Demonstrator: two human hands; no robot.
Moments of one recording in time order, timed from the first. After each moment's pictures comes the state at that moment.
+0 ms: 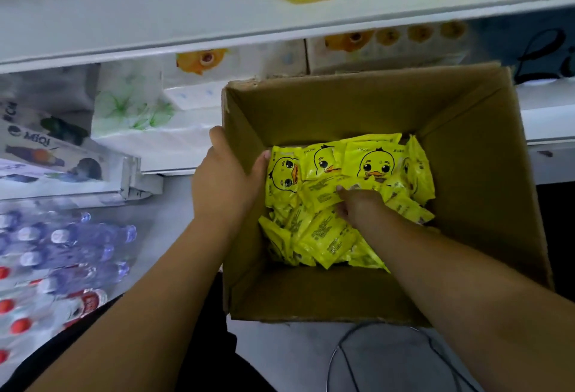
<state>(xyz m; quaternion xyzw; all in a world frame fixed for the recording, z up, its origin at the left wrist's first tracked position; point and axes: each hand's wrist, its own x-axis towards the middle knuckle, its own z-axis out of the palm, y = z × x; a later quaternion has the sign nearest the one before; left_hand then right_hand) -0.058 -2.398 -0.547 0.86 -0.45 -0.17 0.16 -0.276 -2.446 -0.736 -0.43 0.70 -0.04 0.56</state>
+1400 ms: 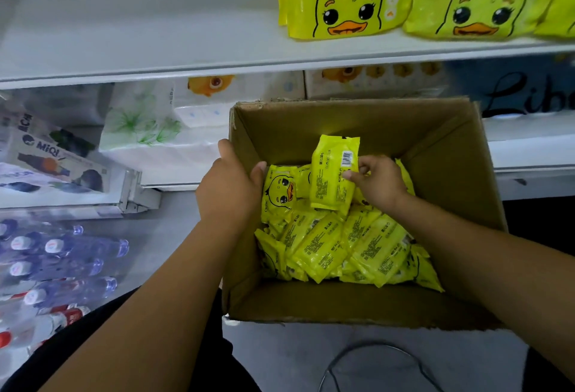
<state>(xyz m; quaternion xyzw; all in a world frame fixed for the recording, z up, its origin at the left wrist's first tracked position) -0.055 -2.399 -0.551 0.87 -0.45 -0.14 0.12 -0.301 -2.505 -0.653 -0.67 0.62 -0.16 0.37</state>
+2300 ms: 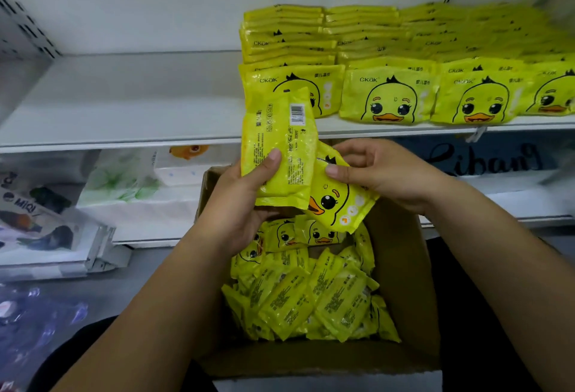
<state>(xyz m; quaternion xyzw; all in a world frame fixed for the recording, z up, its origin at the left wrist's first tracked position) -0.126 -2.433 -0.439 0.50 -0.22 -0.62 0.57 -0.336 -2.524 -0.414 -0.61 0.44 -0.18 0.63</state>
